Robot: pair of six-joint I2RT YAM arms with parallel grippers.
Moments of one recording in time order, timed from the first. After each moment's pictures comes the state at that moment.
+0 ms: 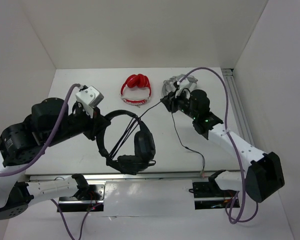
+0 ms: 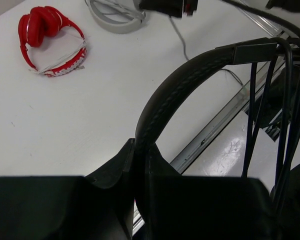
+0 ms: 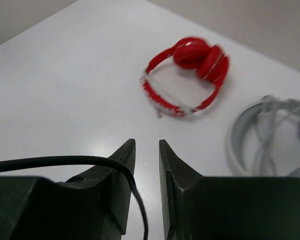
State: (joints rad) left arm -0.89 0.97 1.68 -1.14 -0.11 -0.14; right arm 0.48 1.20 0.91 0.17 -0.20 -0.02
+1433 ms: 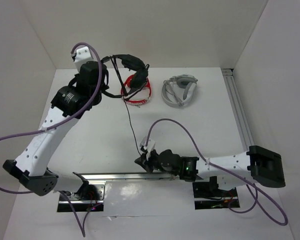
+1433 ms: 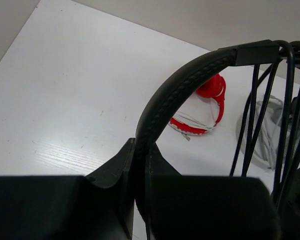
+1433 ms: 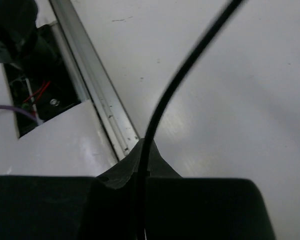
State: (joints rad) left arm -0.57 1.33 1.75 -0.91 -0.75 -0.58; right arm 1.31 1.23 0.48 0.46 0.19 0.24
